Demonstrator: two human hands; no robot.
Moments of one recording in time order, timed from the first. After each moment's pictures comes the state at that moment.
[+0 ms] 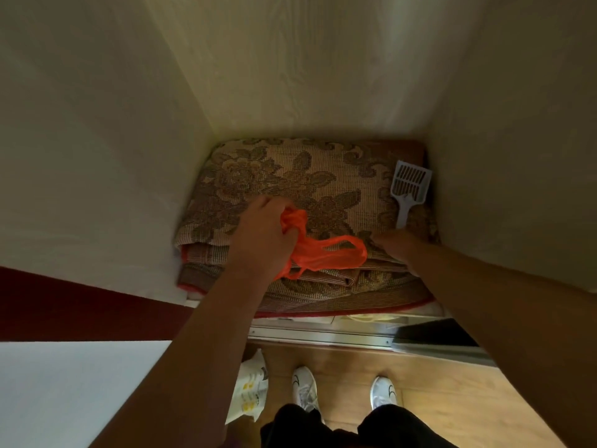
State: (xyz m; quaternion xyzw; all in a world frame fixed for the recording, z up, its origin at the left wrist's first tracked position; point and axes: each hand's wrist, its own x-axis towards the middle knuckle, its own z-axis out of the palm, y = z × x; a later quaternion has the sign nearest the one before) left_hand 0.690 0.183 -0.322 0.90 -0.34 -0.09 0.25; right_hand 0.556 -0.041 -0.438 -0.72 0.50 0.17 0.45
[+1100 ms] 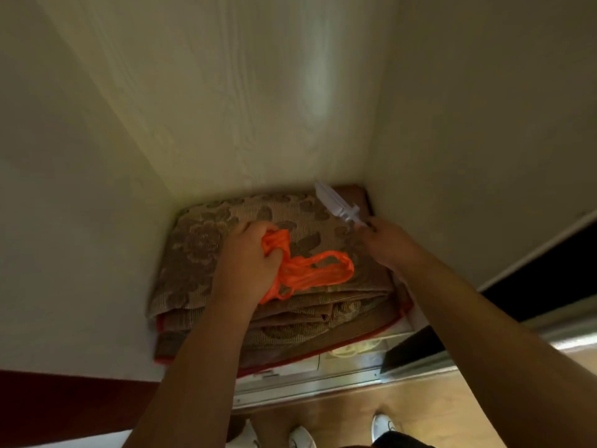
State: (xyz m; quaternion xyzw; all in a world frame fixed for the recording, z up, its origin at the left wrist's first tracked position) left_hand 0.690 0.162 -0.266 0.85 -0.42 -0.06 0.30; right_hand 0.524 -0.028 -0.300 -0.75 0.49 -0.09 0.42
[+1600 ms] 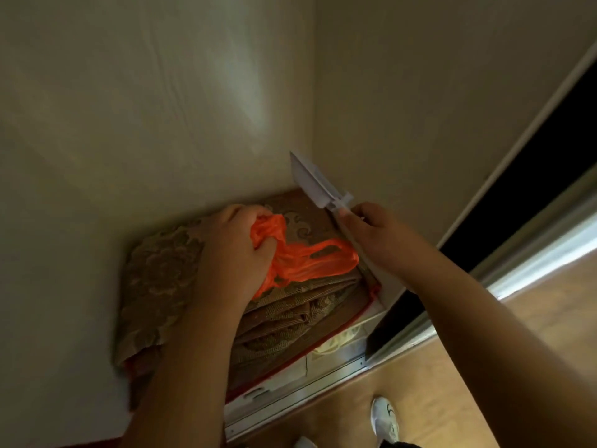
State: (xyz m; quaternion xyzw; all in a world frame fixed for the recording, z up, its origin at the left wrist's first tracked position) left_hand 0.669 0.150 -0.221 0.78 -0.52 -0.05 0.35; right_hand 0.470 0.040 -0.219 -0.74 0.50 -0.21 0.39
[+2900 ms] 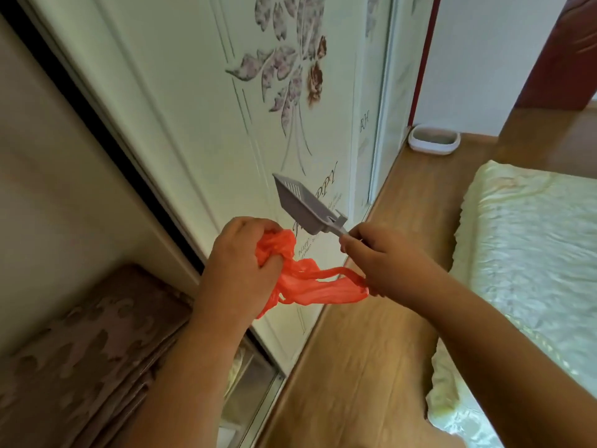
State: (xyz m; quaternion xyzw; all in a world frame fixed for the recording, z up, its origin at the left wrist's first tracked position) left_hand 0.288 0.163 -0.169 0.52 -0.77 -0.16 0.33; right_hand 0.077 0.213 -0.164 -0.57 0.71 -0.29 0.29
